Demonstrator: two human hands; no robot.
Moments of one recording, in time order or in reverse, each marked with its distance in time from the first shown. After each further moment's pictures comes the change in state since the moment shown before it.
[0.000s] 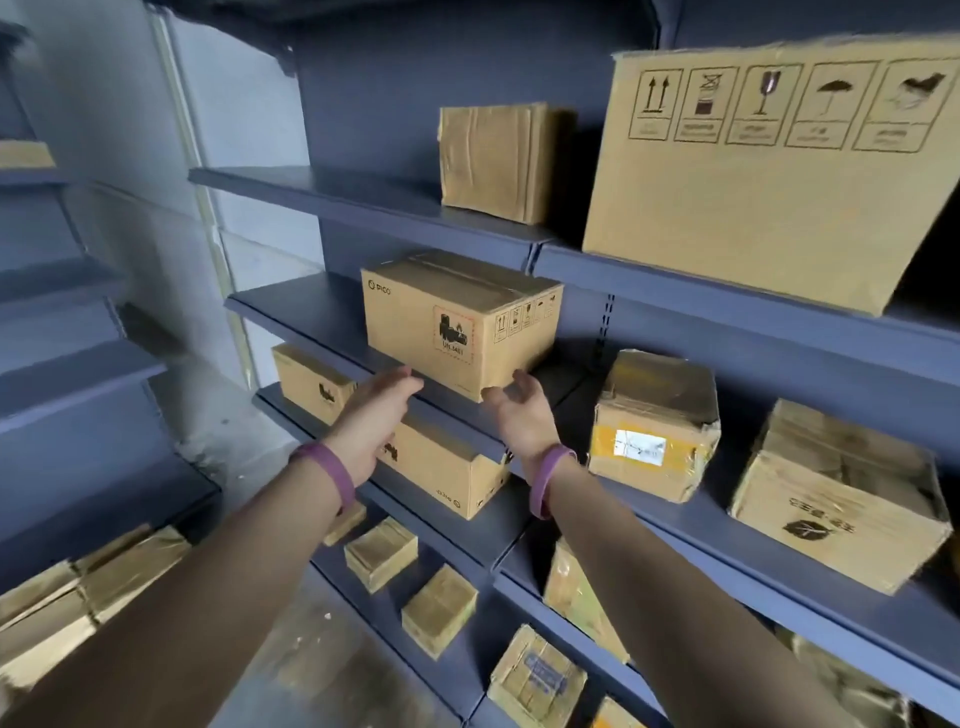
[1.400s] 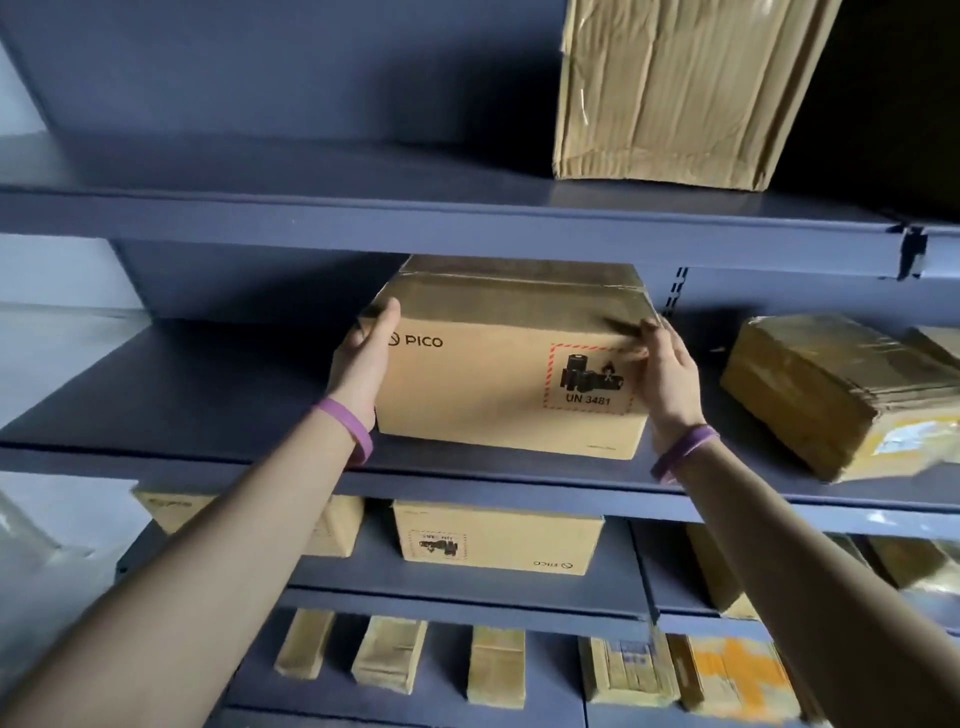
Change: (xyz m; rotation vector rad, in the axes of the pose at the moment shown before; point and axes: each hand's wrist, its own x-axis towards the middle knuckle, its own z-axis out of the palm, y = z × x) left_hand 0.420 0.028 -0.088 0.015 -0.431 -0.006; right_hand 0.217 -0.002 0.135 0.157 0.880 -0.108
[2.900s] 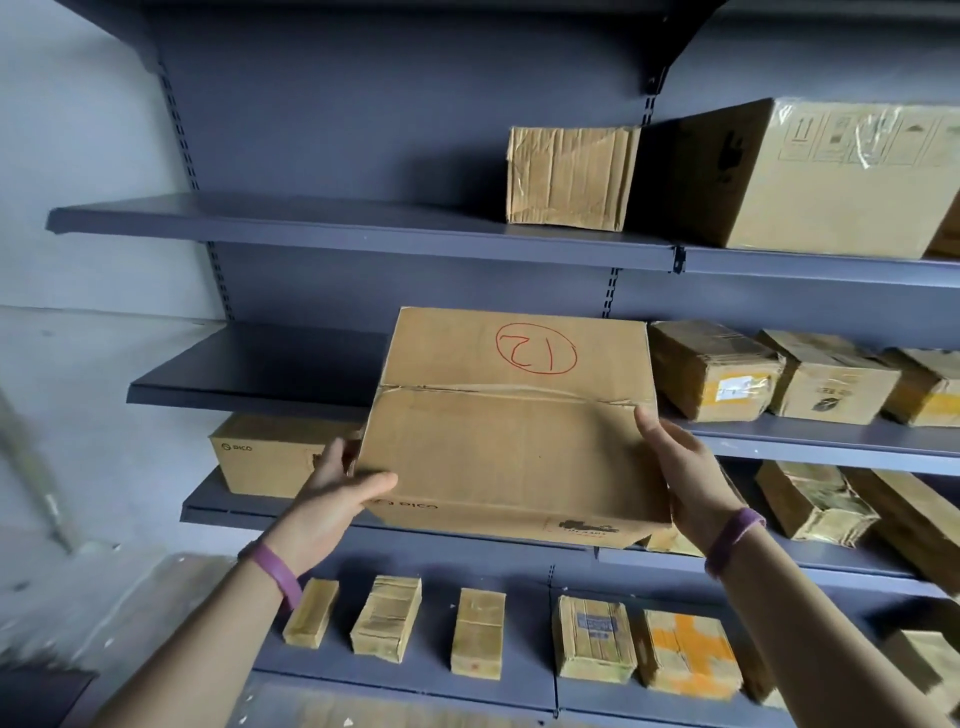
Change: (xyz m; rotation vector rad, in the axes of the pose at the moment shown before) left_hand -0.280 -0.092 -0.116 0.018 -0.333 0.110; right_hand -0.242 -0.056 -0.162 -0.042 -0.230 0.177
